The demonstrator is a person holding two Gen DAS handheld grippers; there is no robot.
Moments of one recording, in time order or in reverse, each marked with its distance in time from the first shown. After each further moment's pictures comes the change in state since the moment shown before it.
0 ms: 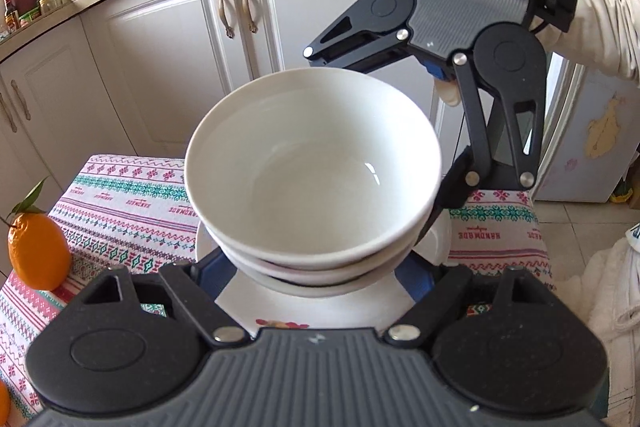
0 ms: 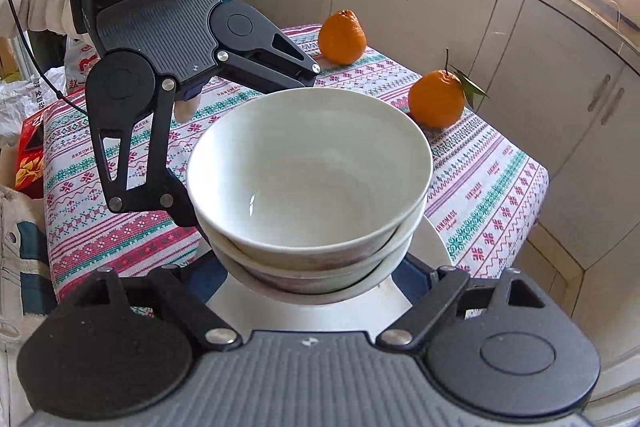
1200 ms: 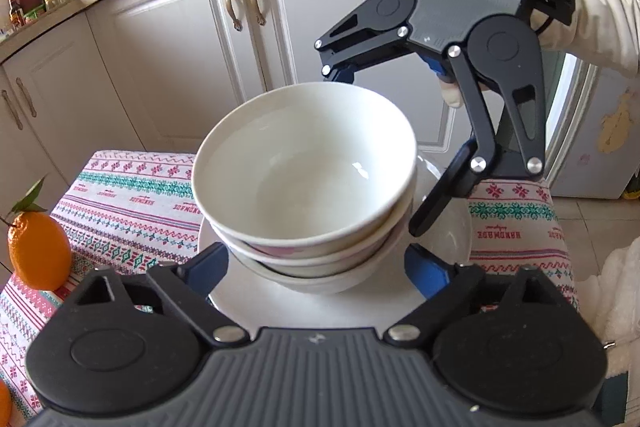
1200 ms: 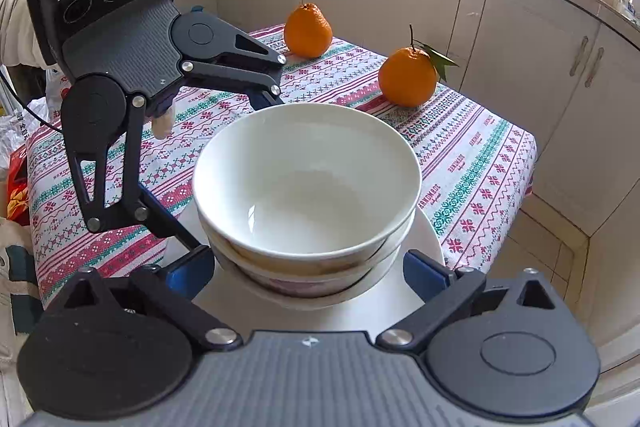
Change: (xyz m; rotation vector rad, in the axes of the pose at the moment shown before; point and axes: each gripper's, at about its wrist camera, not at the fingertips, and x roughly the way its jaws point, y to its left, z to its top) left arm 0.005 -0.007 0.003 0.002 0.006 0.048; right arm 0.006 -0.019 -0.015 0.114 -0.022 -0.018
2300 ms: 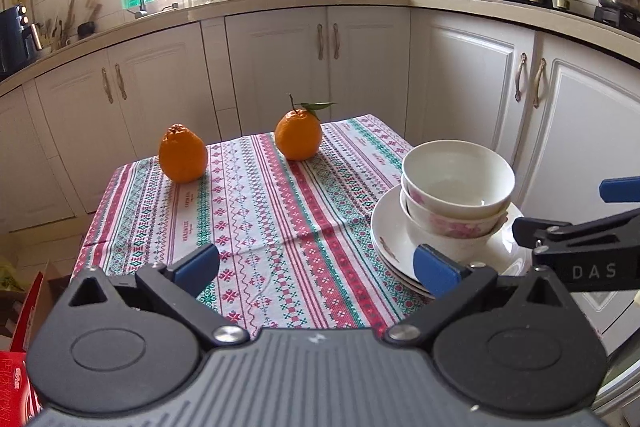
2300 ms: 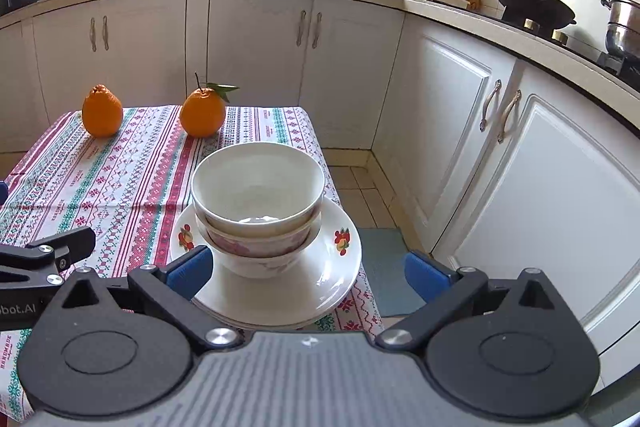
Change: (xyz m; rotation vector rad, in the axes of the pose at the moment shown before) left arm -0.122 -0.082 -0.020 -0.716 -0.052 0.759; right arm -0.055 0.142 0.015 0.587 -0.089 -0.769
